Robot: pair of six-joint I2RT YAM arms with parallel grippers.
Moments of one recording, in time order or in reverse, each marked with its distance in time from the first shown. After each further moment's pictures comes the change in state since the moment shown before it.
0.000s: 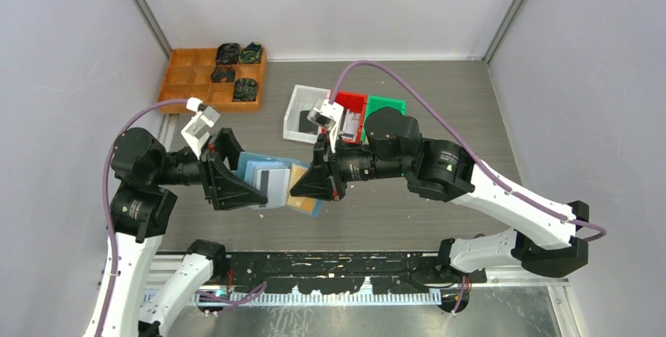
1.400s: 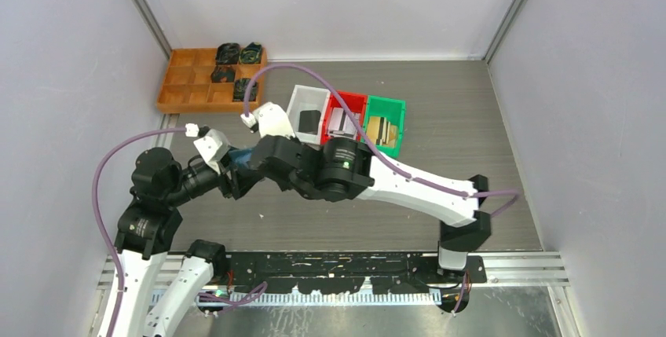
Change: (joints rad) left arm 0.002 -0.149 -0.182 -0.272 -0.645 0.718; right arm 0.217 0.634 0.735 -0.642 0.980 0.059
